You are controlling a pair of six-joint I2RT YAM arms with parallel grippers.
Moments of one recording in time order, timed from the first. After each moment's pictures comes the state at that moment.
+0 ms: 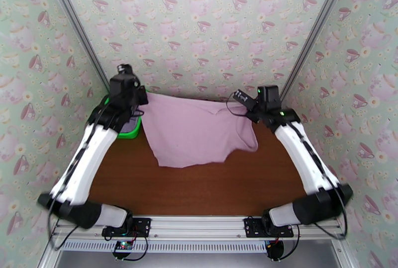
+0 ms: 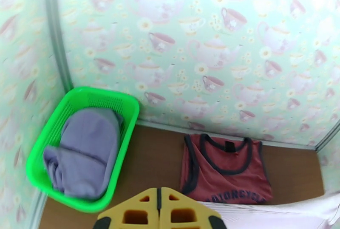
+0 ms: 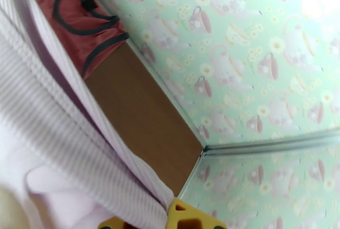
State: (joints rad) left arm -0.26 1.57 1.87 -0.70 -0.36 -0.24; right arm 0.22 1.56 1.68 -0.74 0.18 -0.86
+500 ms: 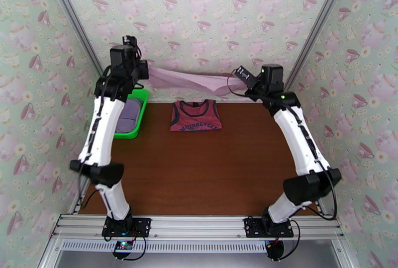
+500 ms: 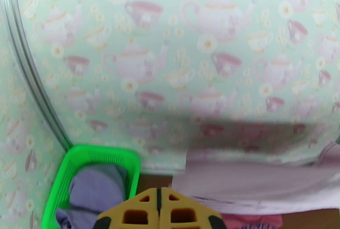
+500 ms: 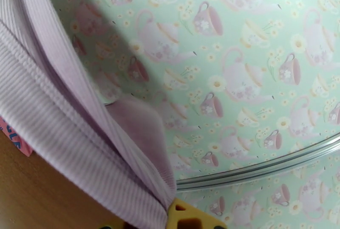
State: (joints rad) left arm -0.22 1.73 2.19 -0.78 -0.30 -0.09; right arm 0.20 1.58 1.78 -0.65 0.14 -0.86
